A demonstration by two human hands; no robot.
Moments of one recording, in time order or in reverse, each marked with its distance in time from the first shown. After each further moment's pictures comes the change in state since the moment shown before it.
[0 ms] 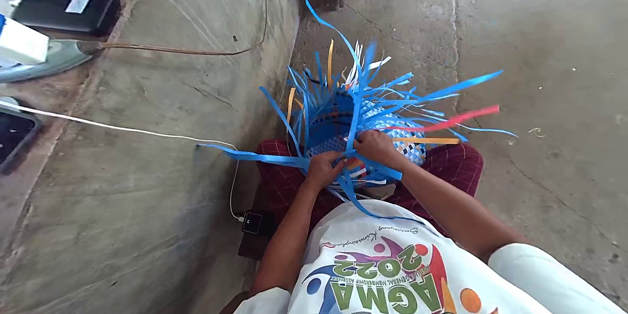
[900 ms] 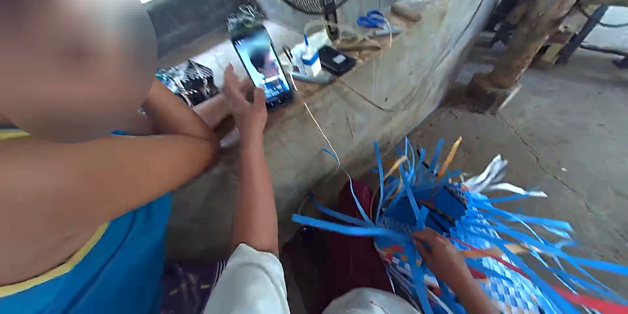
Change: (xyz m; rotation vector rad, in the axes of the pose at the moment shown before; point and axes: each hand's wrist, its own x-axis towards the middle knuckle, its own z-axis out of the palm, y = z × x) left_hand -0.158 0.098 -0.349 0.369 1.577 -0.186; right_hand -0.006 -0.031 0.022 -0.104 -0.078 -0.578
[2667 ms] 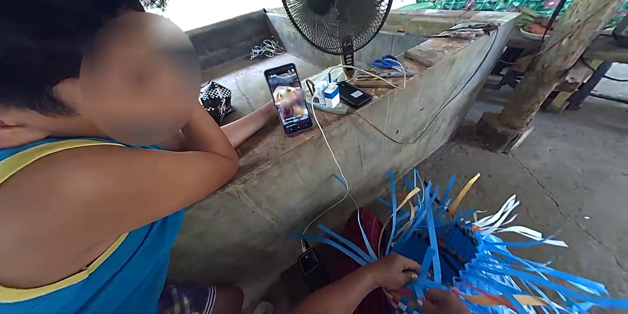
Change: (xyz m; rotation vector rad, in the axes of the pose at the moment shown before) left_hand -0.327 -0.014 0.144 -0.433 -1.646 -0.010; right_hand -0.009 0.011 0.018 0.368 -0.300 0.162
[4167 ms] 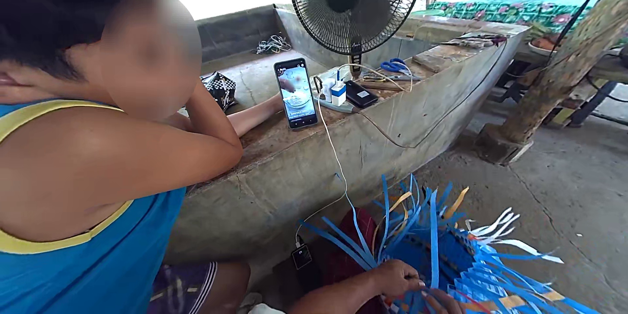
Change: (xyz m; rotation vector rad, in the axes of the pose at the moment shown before) left_hand 0.016 -0.001 0.021 -0.063 0.038 -0.091; right_hand 0.001 0.079 0.021 -0.422 0.663 -0.796
